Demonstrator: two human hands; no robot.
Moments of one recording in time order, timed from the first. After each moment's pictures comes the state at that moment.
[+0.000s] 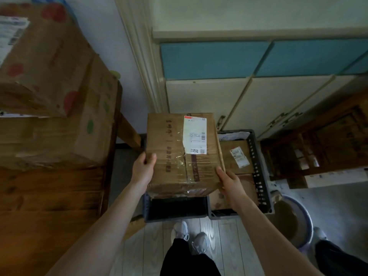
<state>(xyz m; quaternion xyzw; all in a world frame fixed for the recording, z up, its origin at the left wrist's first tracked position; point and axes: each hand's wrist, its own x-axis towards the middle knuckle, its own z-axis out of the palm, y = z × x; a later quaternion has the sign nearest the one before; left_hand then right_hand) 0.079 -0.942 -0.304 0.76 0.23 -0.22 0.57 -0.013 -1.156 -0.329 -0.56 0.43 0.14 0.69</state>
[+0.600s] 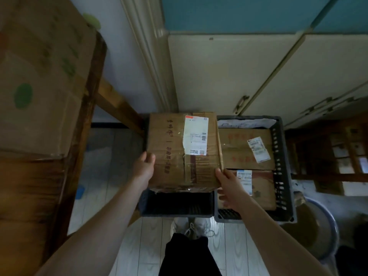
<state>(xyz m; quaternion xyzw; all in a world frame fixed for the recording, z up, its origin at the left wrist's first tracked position) 0.102 -0.946 -0.452 0.76 0.35 -0.28 0.47 0.022 -1.164 -0.469 -0.62 0.43 0.26 0.61</state>
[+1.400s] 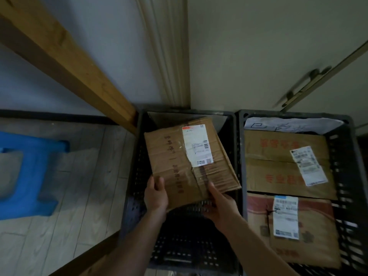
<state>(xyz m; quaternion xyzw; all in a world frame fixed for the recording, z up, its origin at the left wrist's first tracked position) 0.098 -0.959 -0.702 0.75 0.43 -0.17 0.47 0.065 -1.111 -0.704 -0.40 0.55 0.25 0.69</state>
